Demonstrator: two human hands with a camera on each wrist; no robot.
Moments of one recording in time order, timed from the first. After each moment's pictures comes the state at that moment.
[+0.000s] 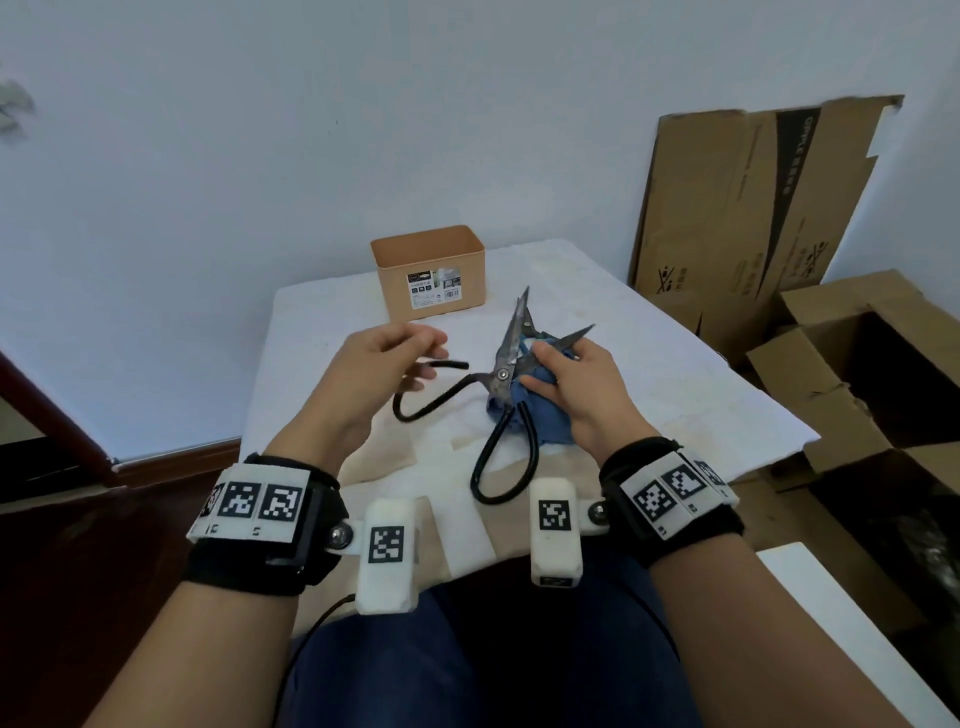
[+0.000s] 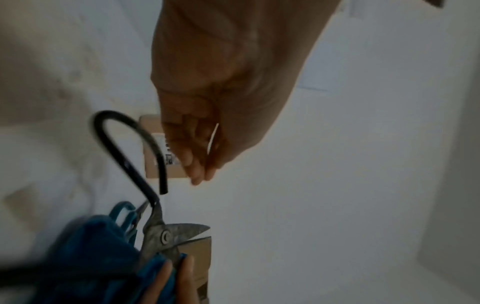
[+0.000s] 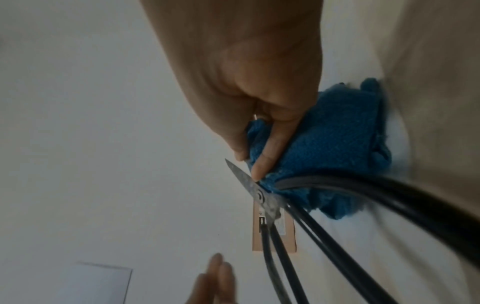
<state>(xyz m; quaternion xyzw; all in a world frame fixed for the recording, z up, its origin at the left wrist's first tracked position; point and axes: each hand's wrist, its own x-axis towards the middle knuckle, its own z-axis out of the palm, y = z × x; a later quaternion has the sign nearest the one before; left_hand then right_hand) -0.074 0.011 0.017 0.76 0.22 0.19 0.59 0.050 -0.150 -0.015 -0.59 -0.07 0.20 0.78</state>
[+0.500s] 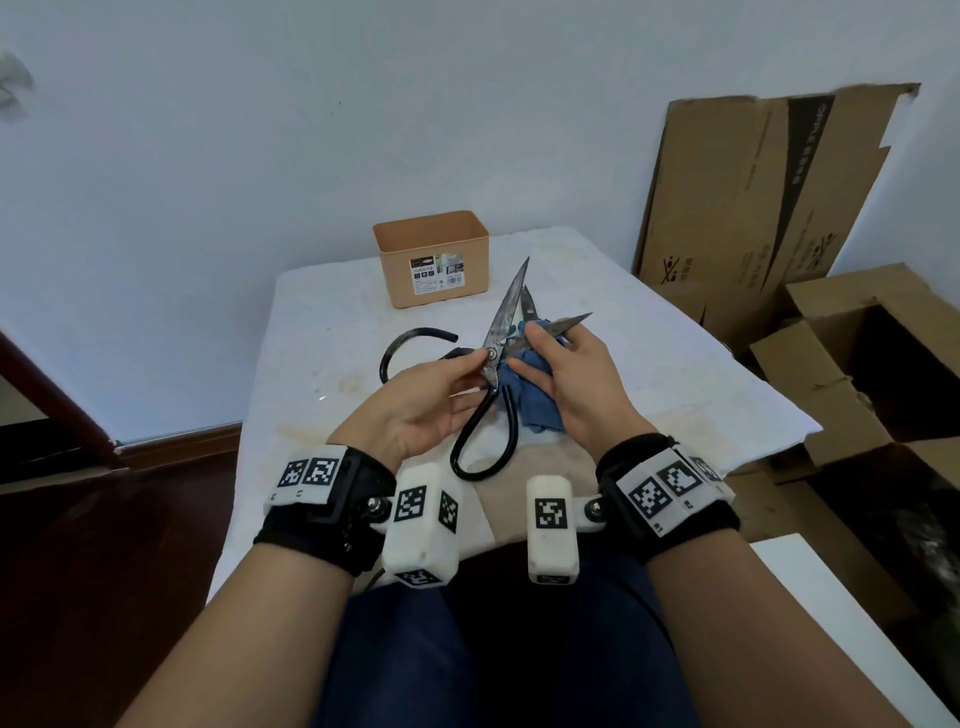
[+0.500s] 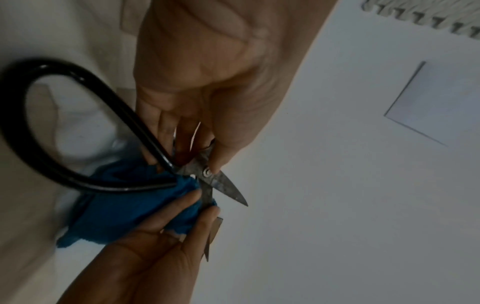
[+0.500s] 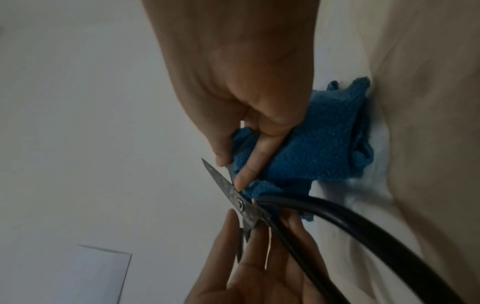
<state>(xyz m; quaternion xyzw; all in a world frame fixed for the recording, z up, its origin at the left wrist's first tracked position) -0.053 -0.024 -0.008 0.53 0.25 0.02 0.81 0.040 -0.145 -0.019 -0.53 -0.10 0.21 0.81</state>
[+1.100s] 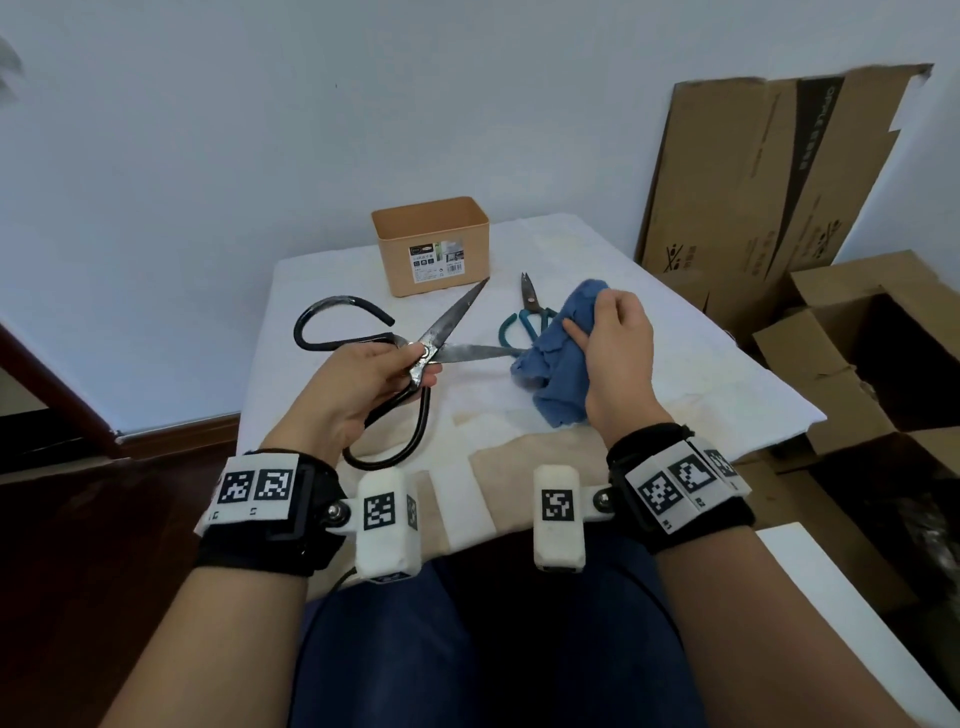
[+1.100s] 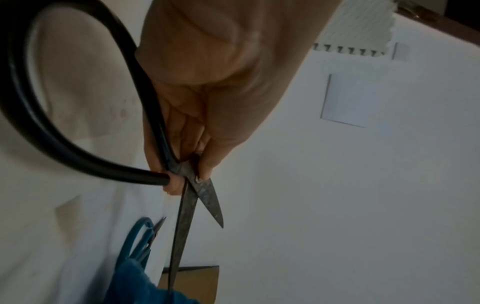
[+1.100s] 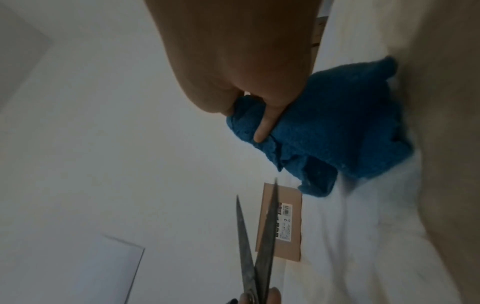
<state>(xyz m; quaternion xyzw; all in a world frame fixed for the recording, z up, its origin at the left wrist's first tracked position) -0.080 0.025 -0.017 0.64 0.27 0.13 0.71 0.058 -0.157 -0.018 -0.63 -0.05 0.01 0.77</state>
